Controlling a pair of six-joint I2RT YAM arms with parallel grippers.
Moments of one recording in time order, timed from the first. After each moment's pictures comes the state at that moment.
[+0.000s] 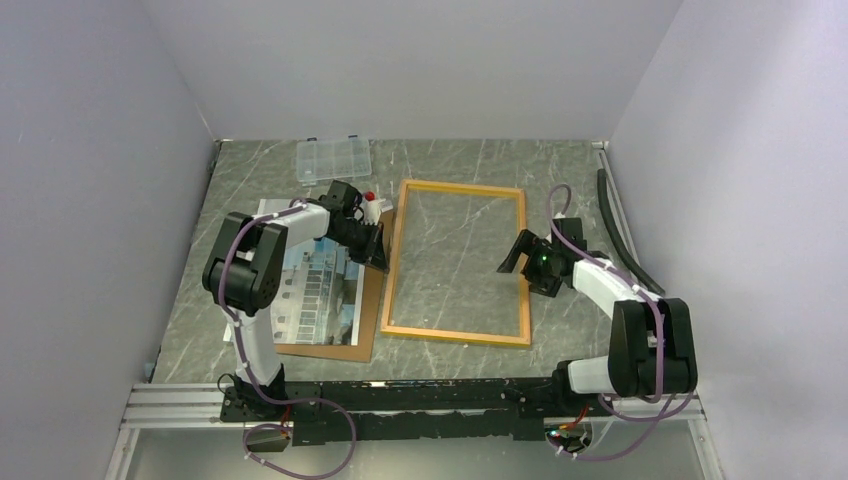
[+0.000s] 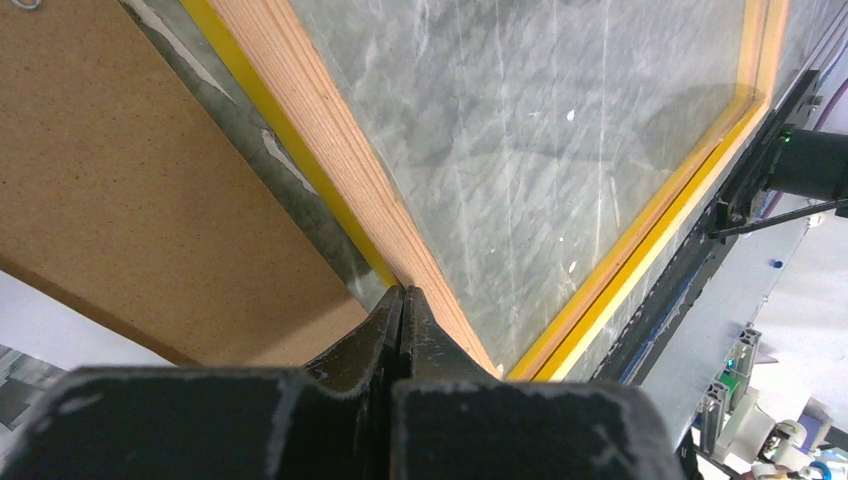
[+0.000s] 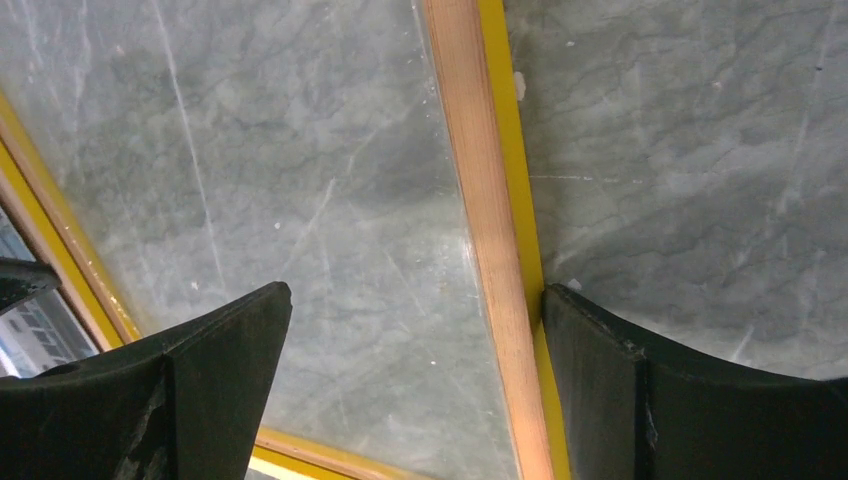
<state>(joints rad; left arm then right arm) -0.34 1.93 1.18 -0.45 0.72 -0.02 0.06 1.35 0.64 -0.30 -0.24 0.57</state>
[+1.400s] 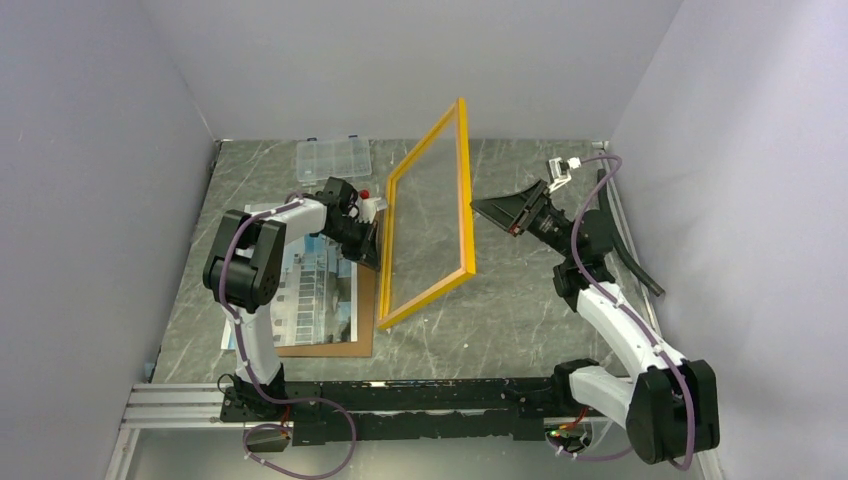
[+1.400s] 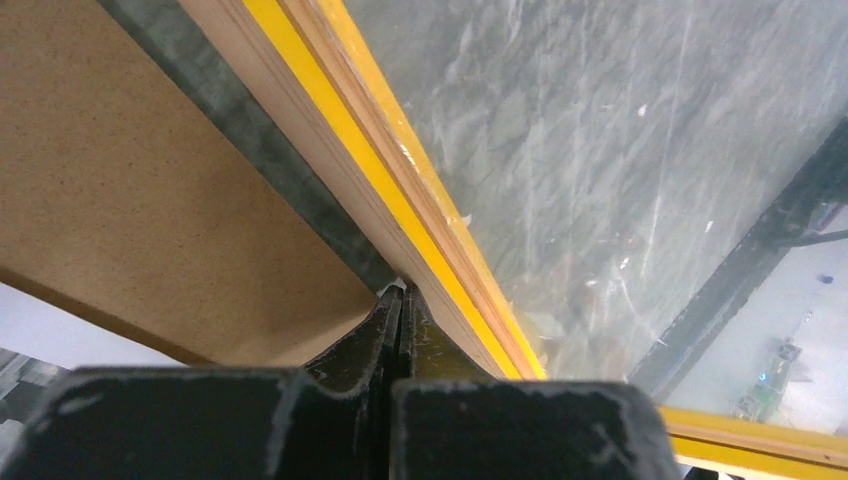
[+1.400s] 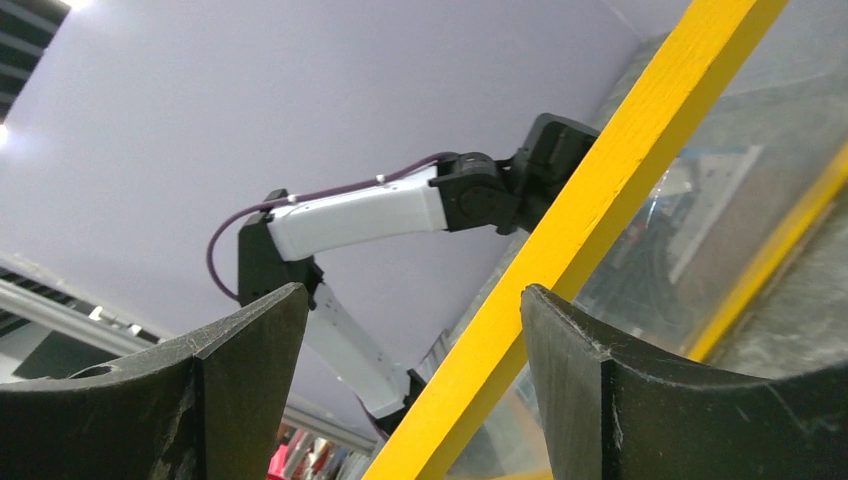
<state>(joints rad) -0.31 1.95 1.23 -0.54 0.65 0.03 0.19 1.05 0.59 0.72 -0.77 1.21</state>
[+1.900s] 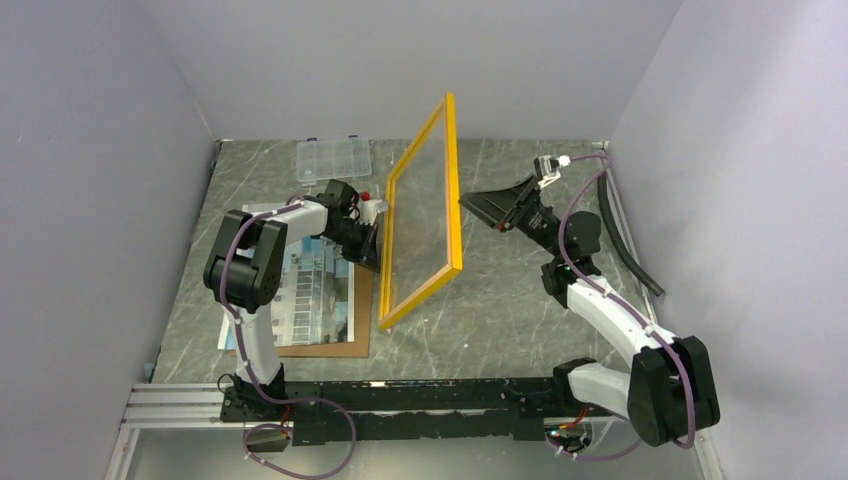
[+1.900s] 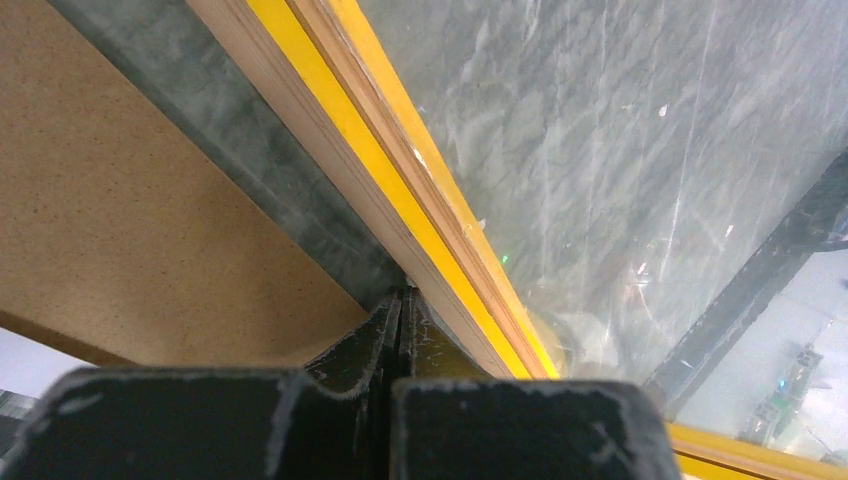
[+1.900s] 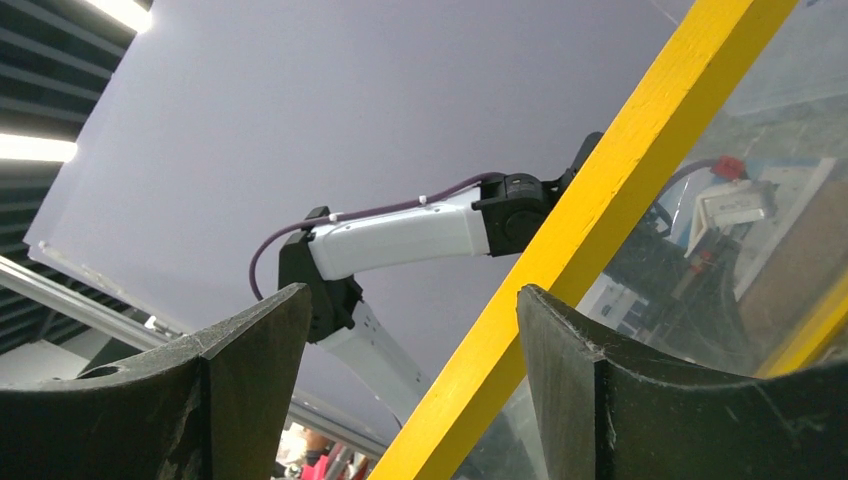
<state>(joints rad) -0.32 1.95 1.21 -0.51 0.62 0.04 0.28 1.14 0.61 0.89 -0.69 1.33</state>
